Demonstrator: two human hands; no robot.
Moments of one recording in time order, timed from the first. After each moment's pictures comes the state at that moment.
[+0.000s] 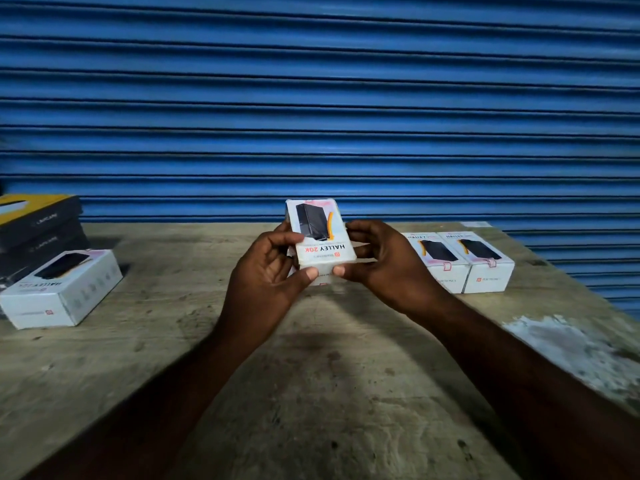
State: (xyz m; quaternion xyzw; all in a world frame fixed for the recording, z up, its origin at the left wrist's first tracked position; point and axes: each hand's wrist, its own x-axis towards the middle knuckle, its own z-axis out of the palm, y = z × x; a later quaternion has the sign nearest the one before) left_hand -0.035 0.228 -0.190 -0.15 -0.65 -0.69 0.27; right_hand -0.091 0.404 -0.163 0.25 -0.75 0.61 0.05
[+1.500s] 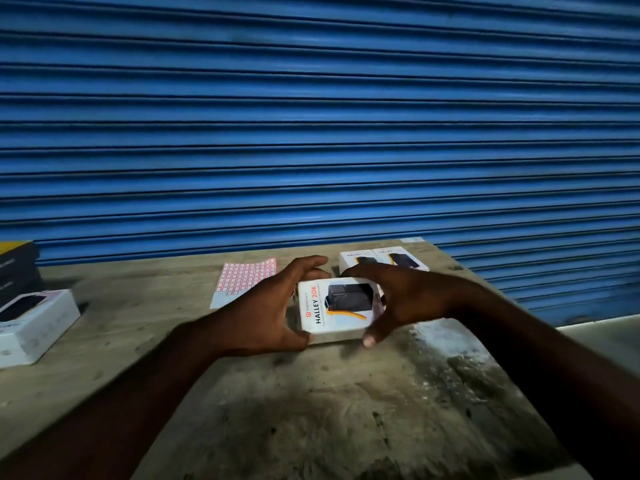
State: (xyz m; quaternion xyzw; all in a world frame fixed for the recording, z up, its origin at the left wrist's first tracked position) left_hand -0.011 0.277 -0.147 -0.31 -0.88 -0.34 0.06; right_hand -0.042 0.528 -0.113 0.32 -0.93 0.20 -0.05
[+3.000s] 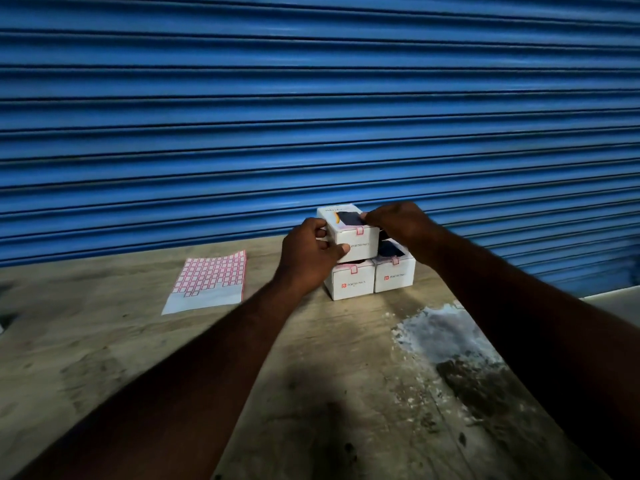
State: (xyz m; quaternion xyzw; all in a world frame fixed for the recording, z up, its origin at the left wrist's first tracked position) left_hand -0.146 0.388 -0.163 -0.08 -0.84 -0.50 0.22; right_hand -0.183 0.567 -0.128 0.06 -0.81 0.57 0.08
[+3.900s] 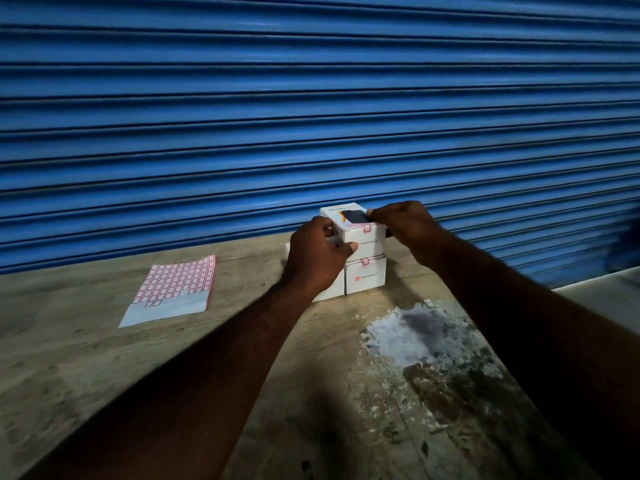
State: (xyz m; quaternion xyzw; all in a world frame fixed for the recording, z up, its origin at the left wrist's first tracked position) left_hand -0.155 0.450 -0.164 -0.08 -0.86 -0.45 0.23; right_hand -0.197 0.623 -0.143 0.06 -0.77 0.62 0.13
